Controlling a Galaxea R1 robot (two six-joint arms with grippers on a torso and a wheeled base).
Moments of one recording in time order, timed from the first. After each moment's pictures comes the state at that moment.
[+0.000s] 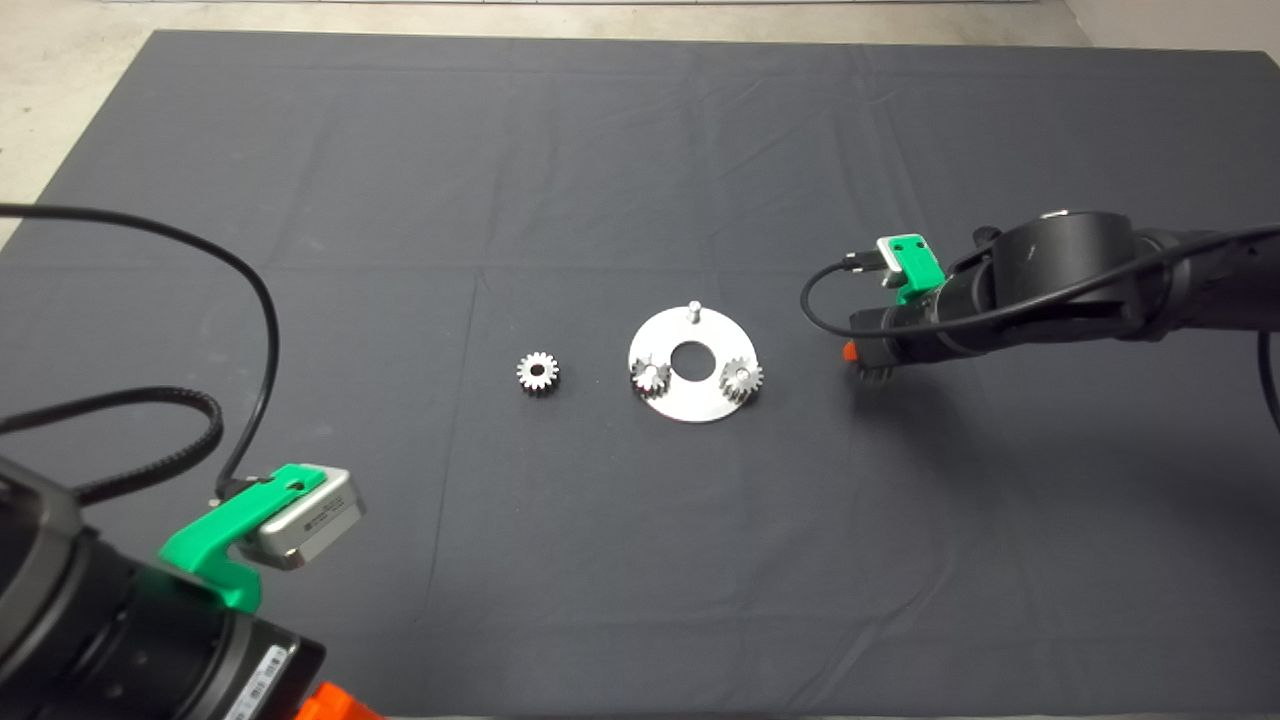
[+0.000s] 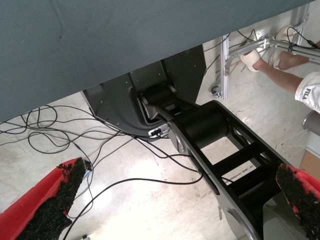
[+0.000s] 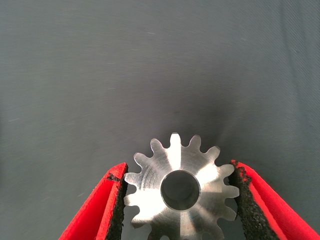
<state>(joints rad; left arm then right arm) -0.66 1.99 -0.30 -0.16 1.17 -1.37 0.27 2.38 -0.95 -0.74 -1.53 1.42</state>
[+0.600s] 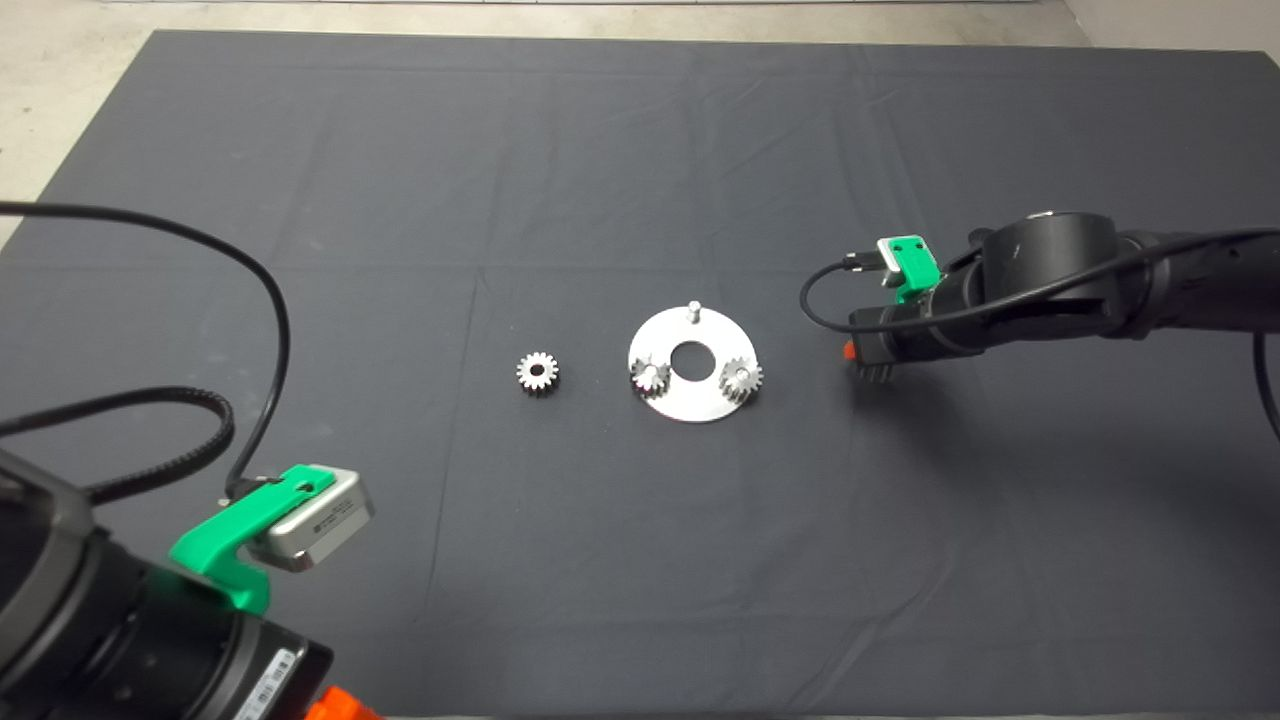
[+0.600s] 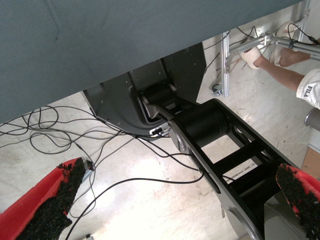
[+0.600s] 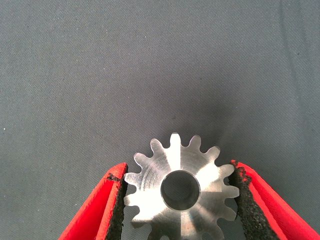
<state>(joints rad) -0.66 2.01 -0.30 -0.16 1.17 -1.37 0.27 2.39 -0.97 -0.75 -1.52 1.42</state>
